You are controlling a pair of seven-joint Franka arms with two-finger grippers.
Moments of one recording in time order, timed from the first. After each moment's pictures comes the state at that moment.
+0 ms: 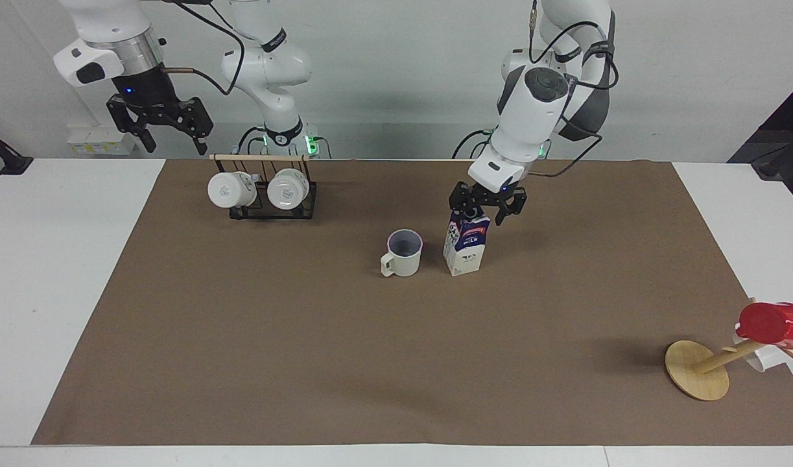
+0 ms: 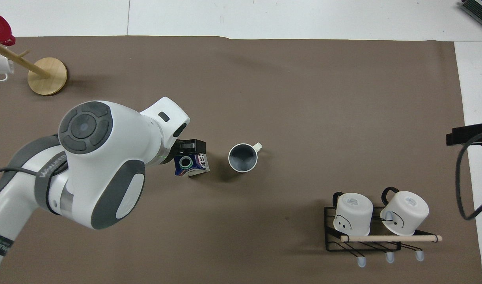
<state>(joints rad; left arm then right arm) -0.32 0.02 -0.17 -1.89 -0.13 2.01 -0.39 0.11 -0.12 -0.13 -1.61 -0.03 1.56 0.03</state>
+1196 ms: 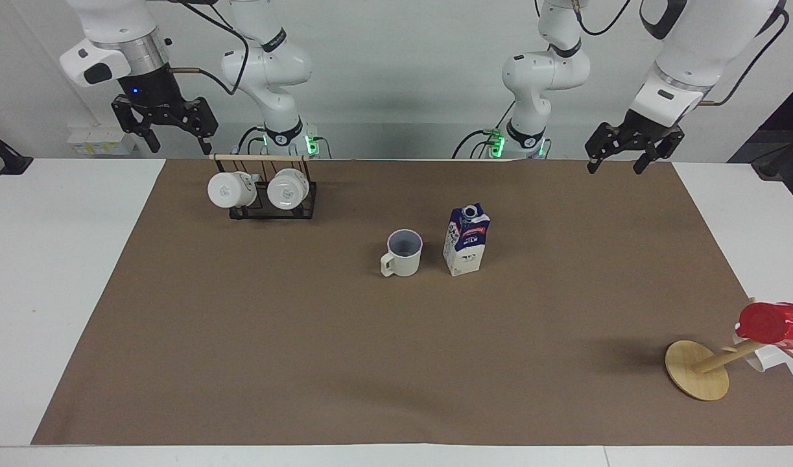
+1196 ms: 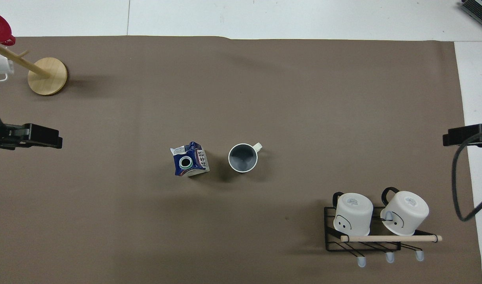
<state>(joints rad) 0.06 -0.10 -0.14 -1.65 -0.06 1.55 -0.03 0.11 -0.12 -0.13 -1.61 -0.04 1.55 0.03</state>
